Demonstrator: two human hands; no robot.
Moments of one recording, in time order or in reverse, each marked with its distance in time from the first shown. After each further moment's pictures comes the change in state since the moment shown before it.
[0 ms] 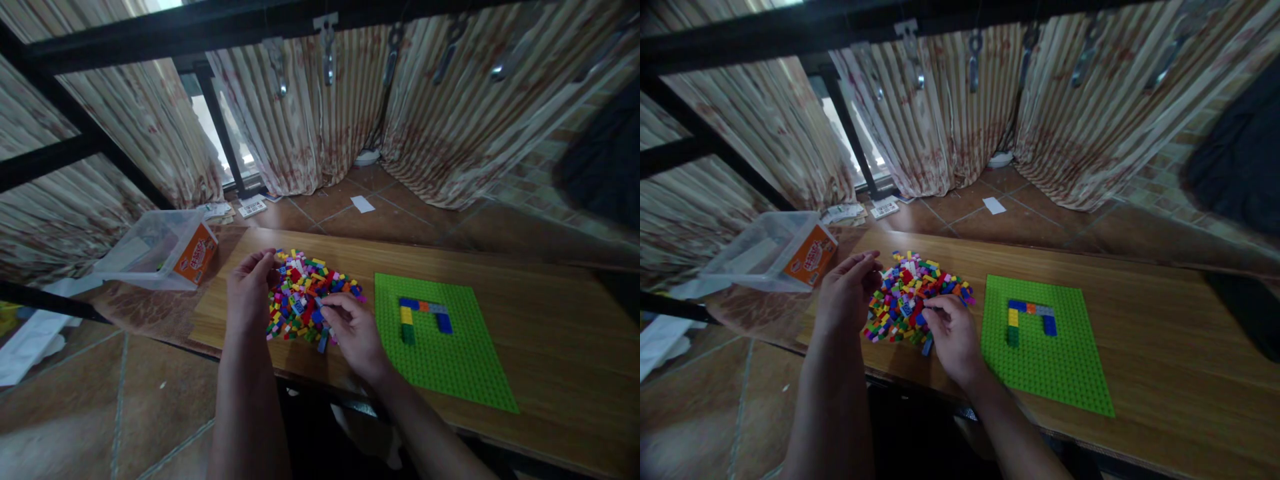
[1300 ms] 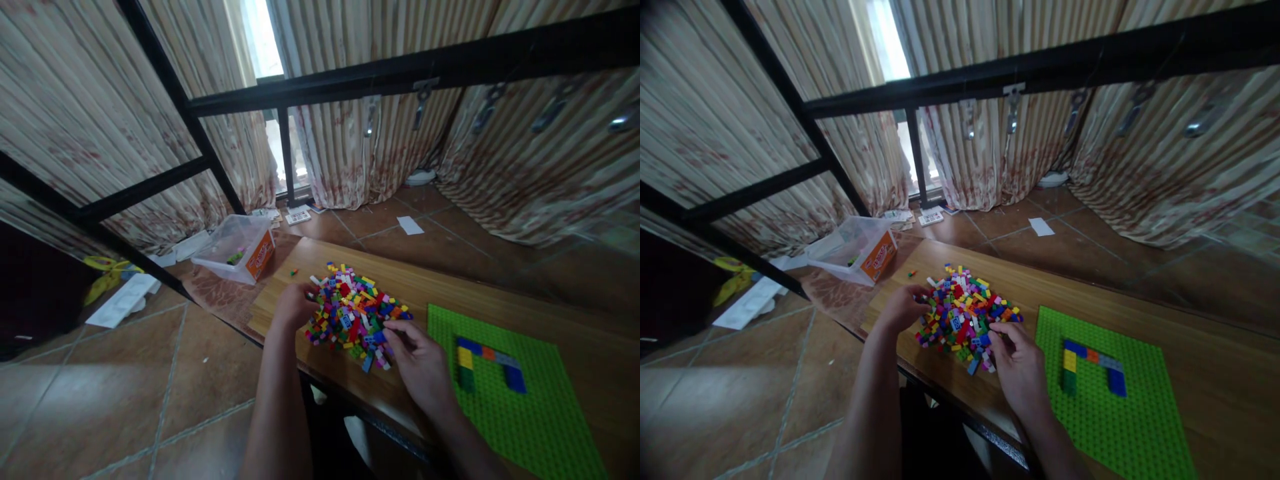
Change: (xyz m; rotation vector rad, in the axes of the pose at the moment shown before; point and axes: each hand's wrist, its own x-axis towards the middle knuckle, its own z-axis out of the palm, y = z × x) left_hand 0.022 -0.010 -0.064 1.214 -0.210 0.000; right_hand -0.004 0.002 -0.022 -0.328 0.033 -0.025
